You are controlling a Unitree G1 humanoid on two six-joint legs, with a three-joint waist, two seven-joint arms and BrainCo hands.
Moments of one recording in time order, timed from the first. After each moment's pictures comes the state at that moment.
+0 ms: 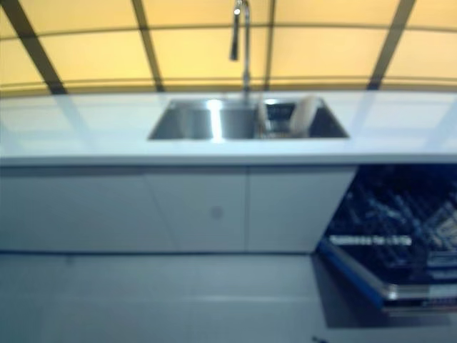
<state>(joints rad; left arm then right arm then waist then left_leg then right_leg) 0.04 0.25 -0.29 1.18 -0.10 0.12 -0.01 0.03 -0.29 0.28 1.16 -0.08 0.07 -0.01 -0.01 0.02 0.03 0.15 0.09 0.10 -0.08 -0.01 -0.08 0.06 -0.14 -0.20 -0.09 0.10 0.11</state>
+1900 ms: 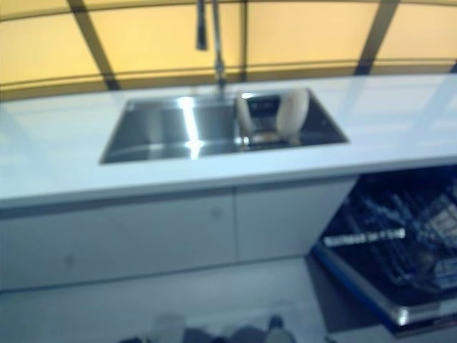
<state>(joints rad) -0.02 0.28 -0.17 1.28 -0.21 0.10 0.04 -0.01 -0.26 0.17 1.29 0.02 0.00 -0.12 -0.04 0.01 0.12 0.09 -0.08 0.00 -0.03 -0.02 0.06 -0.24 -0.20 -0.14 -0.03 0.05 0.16</state>
